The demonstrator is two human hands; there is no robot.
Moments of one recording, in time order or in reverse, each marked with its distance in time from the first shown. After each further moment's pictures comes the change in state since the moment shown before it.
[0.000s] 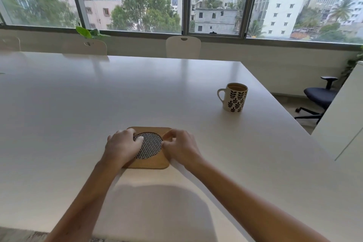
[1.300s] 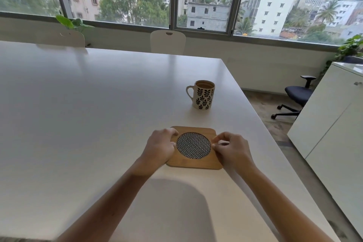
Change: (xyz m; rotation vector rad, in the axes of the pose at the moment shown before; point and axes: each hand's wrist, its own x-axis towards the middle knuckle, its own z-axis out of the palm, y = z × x) left_hand -0.049 0.170 0.066 -0.206 -0.107 0.325; right_hand -0.033 0.147 -0.174 -0.039 0.275 0.165
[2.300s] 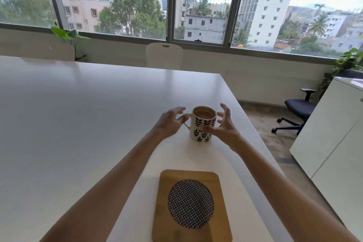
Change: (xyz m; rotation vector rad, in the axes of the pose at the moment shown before) left_hand 0.212 0.010 -0.003 -0.302 0.012 0.195; right_hand 0.198 -0.025 0.009 0.271 -0.194 -0.116
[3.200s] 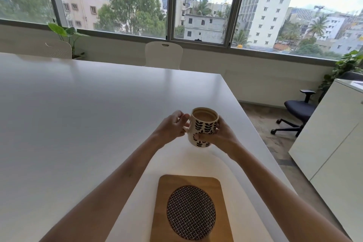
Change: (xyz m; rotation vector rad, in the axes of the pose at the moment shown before) left_hand 0.006 -0.011 0.013 -0.453 -0.118 -0.126; right_hand 0.003 0.010 0.014 0.052 -0.020 0.034
